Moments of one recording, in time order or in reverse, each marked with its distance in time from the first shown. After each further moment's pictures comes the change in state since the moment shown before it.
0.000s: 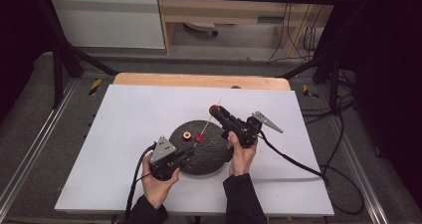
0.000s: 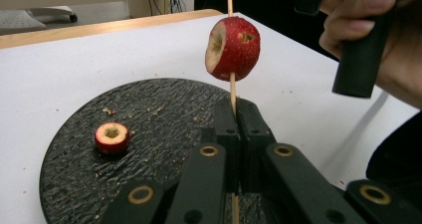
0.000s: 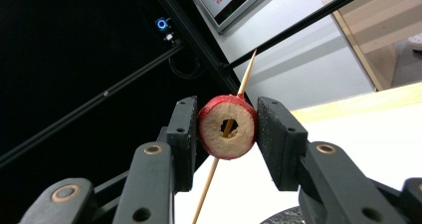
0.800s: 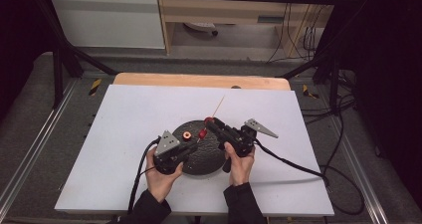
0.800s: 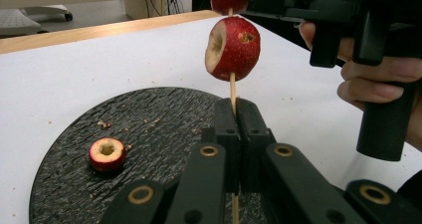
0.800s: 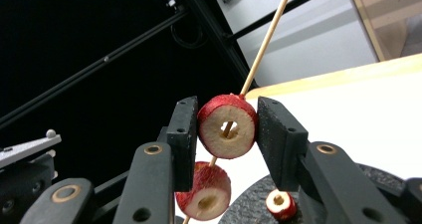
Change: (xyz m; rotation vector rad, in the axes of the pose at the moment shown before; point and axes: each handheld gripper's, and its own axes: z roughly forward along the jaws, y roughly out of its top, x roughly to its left) left arm 0.003 0.010 0.011 0.014 -0.011 0.003; right arm 0.006 -0.020 -0.007 0.117 0.014 -0.035
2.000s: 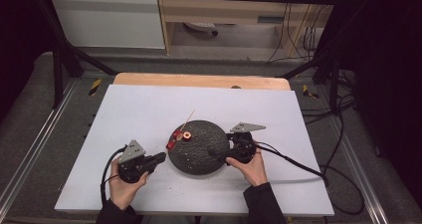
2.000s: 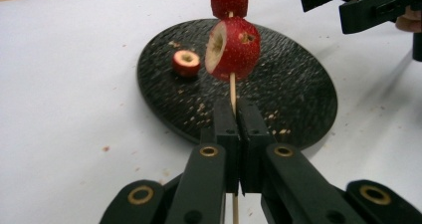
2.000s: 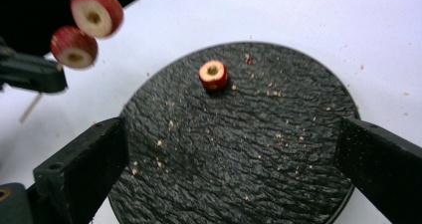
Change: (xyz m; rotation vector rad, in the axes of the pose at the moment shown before) left arm 0.060 -0.042 -0.065 0.120 0.027 0.001; right arm -0.019 -0.008 -0.001 0.561 -0.145 -0.309
